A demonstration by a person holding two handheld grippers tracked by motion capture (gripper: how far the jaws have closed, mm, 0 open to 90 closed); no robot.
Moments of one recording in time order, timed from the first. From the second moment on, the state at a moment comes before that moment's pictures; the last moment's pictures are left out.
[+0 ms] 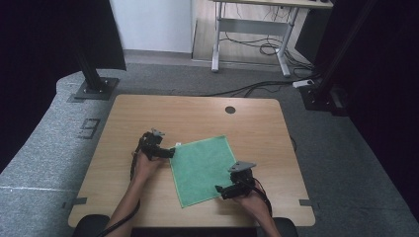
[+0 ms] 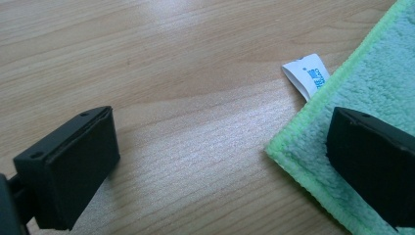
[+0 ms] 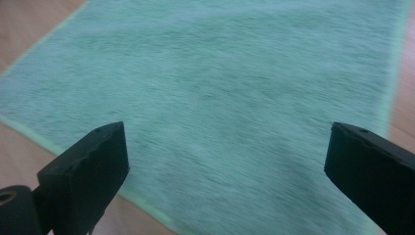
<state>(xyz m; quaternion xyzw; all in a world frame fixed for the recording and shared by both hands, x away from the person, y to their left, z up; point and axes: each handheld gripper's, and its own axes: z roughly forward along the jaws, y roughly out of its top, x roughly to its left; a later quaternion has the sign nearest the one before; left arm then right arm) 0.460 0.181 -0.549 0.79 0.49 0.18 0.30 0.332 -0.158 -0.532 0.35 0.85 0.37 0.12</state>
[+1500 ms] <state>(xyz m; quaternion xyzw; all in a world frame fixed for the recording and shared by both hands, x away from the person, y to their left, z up) 0.458 0.180 -0.549 0.79 0.49 0.18 0.31 0.286 -0.032 -0.535 0.18 0.92 0.33 0.07</state>
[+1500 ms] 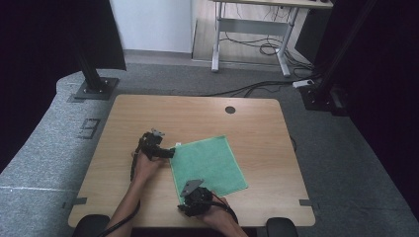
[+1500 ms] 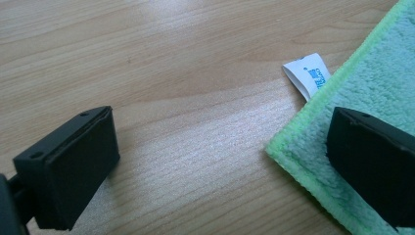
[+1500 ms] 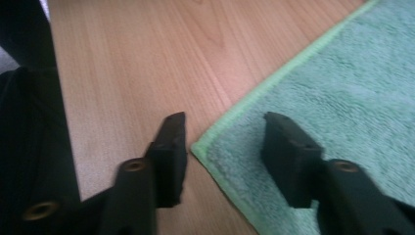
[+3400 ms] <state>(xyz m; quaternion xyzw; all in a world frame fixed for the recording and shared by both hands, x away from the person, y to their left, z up) 0.455 0.133 -0.491 0.80 0.42 0.16 0.39 0.291 -0.099 -0.495 0.23 0.88 0.40 0.09</state>
